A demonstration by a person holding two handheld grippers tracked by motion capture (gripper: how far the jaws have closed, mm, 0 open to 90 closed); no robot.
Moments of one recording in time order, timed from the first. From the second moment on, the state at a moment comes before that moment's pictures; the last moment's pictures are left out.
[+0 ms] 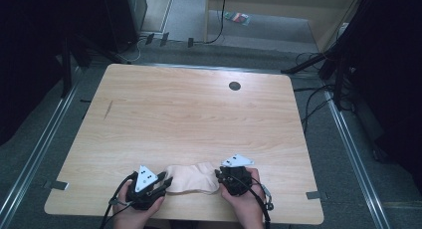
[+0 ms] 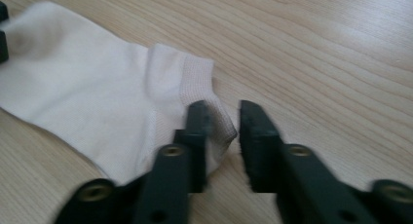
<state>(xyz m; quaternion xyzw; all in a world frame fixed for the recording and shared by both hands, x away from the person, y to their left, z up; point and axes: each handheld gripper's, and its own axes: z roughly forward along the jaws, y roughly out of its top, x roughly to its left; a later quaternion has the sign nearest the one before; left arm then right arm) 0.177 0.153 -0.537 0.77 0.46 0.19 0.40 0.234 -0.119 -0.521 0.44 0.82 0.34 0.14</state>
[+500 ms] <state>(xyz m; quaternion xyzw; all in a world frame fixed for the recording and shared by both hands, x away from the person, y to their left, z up) 0.190 0.176 -0.537 0.74 0.49 0.19 0.42 0.224 -0.129 -0.527 0.49 0.78 0.37 0.11</state>
